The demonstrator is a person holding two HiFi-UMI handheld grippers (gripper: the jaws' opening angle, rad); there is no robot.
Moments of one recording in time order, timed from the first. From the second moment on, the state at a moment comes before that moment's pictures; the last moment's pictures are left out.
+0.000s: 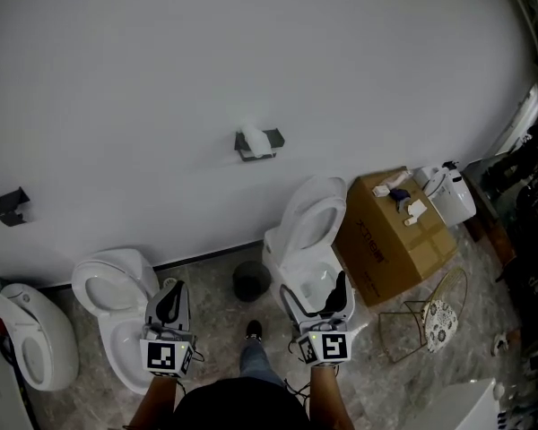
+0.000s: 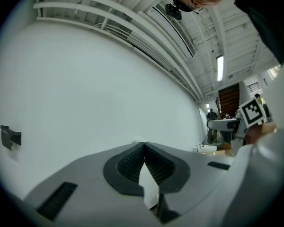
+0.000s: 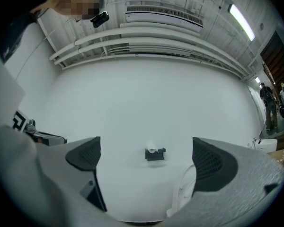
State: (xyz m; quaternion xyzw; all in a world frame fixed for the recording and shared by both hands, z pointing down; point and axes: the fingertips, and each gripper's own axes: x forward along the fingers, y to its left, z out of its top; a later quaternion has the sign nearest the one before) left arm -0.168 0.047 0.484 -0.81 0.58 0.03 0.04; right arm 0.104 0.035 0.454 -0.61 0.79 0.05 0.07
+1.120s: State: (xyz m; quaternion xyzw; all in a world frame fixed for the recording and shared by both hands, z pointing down) left arm -0.090 -0.177 0.449 -0.75 0.66 0.02 0.03; right arm 0.175 -0.229 0.433 -0.53 0.84 0.03 0.09
